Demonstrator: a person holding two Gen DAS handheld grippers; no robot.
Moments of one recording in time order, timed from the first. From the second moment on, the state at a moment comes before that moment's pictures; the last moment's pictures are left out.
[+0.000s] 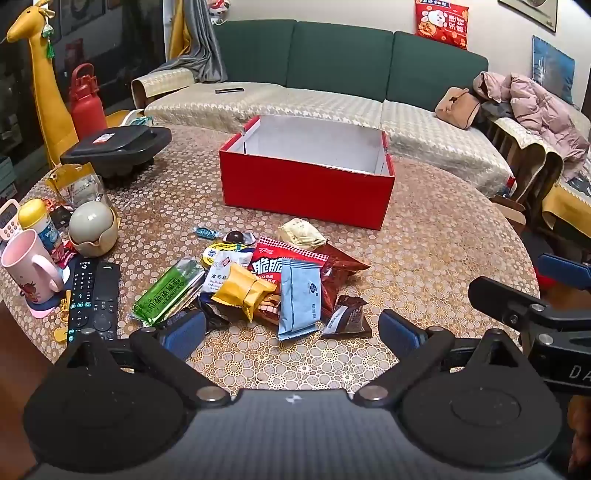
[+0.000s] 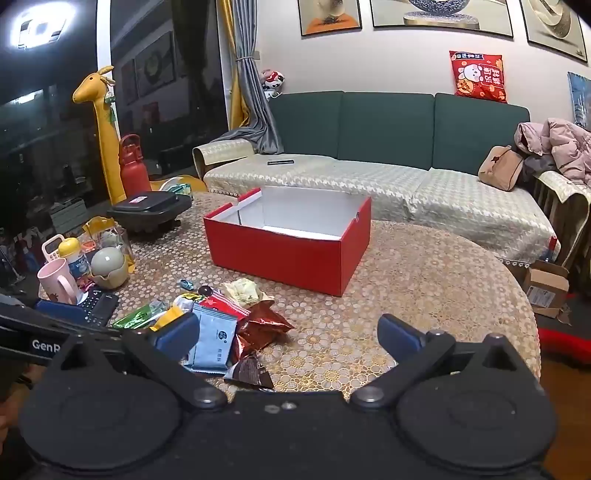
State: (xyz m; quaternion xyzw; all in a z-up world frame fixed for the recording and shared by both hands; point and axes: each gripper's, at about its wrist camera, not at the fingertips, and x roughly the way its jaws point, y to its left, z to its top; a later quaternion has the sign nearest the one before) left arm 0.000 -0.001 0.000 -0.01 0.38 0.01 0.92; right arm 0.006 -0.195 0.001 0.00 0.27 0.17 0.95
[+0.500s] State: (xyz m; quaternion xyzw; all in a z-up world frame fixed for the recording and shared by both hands) left arm -0.001 0.000 0.004 -0.02 0.37 0.01 0.93; right arm 0.008 -0.193 0.000 0.00 0.27 0.17 0.95
